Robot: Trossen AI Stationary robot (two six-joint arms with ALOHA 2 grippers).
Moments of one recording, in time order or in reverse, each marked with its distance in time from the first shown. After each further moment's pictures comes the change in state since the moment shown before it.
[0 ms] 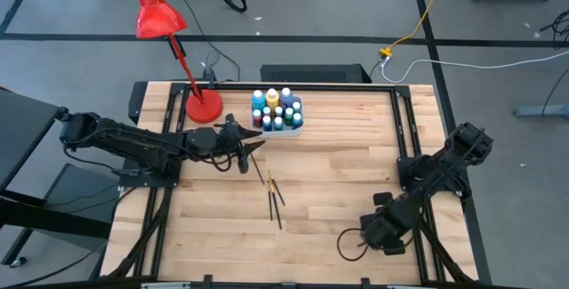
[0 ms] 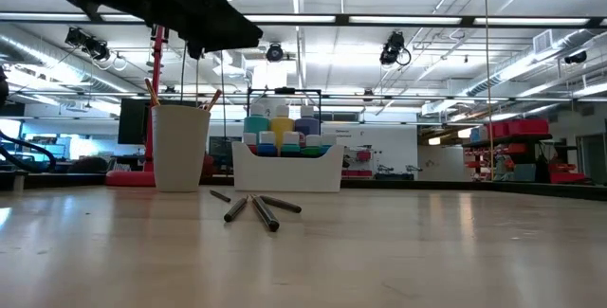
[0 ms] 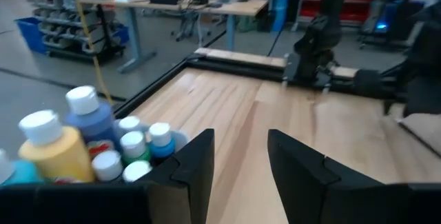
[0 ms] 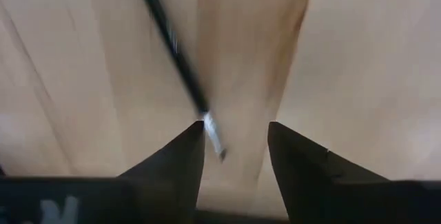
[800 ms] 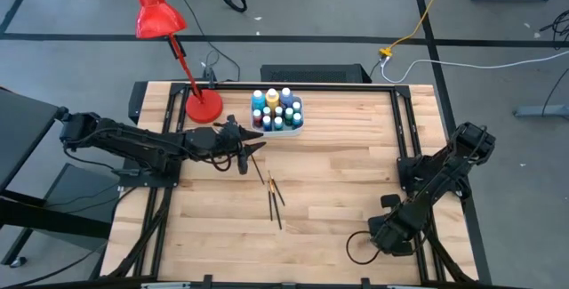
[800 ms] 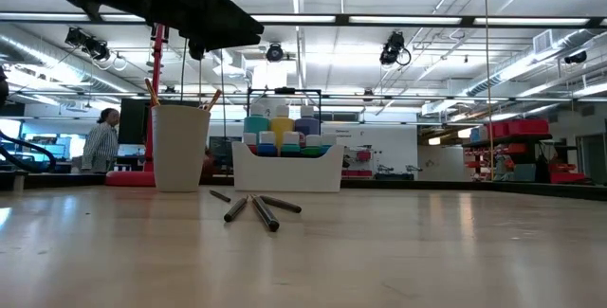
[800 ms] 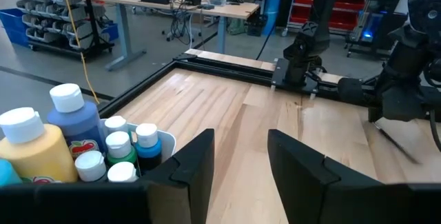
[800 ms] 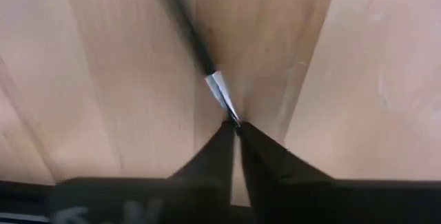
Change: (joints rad) left arm 0.000 0.000 0.000 0.015 0.038 -0.042; right arm 0.092 -0.003 -0.096 0.092 0.001 0.098
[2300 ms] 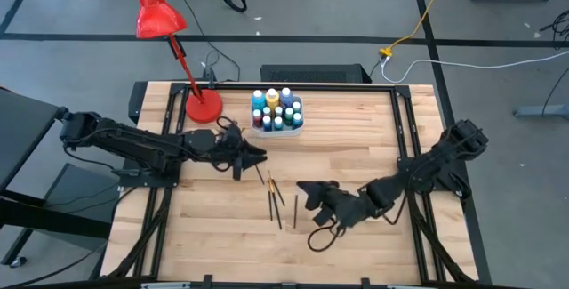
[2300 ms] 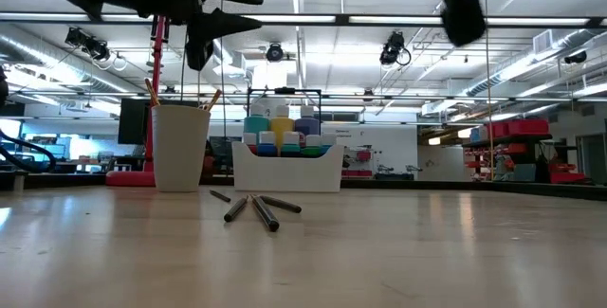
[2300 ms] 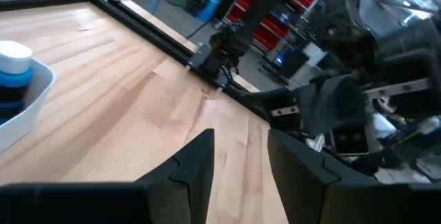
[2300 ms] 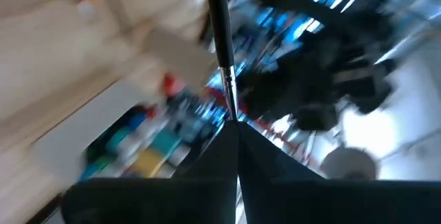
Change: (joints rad) left arm -0.030 0.000 0.001 0.020 0.237 -0.484; right arm -0.365 0.005 0.227 0.972 1.127 -2.502
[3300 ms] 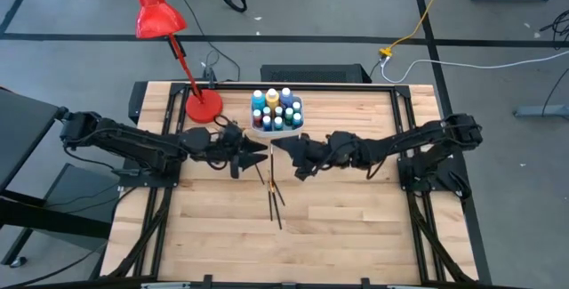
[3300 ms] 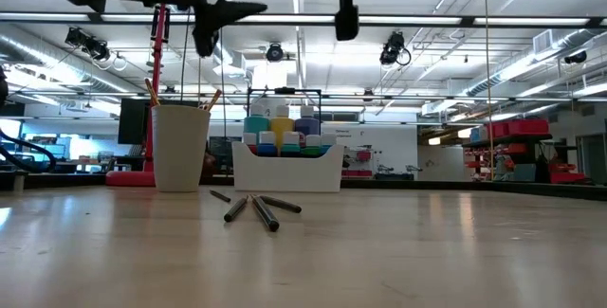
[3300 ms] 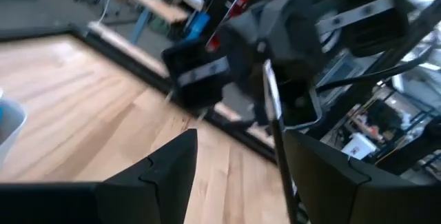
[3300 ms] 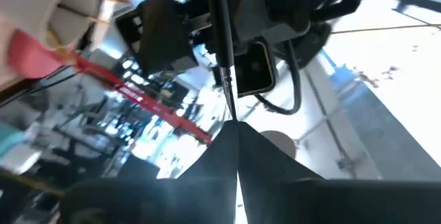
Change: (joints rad) left arm -0.007 0.000 0.000 0.126 -0.002 0.014; right arm -0.420 -0.001 0.001 0.494 -0.614 -0.479
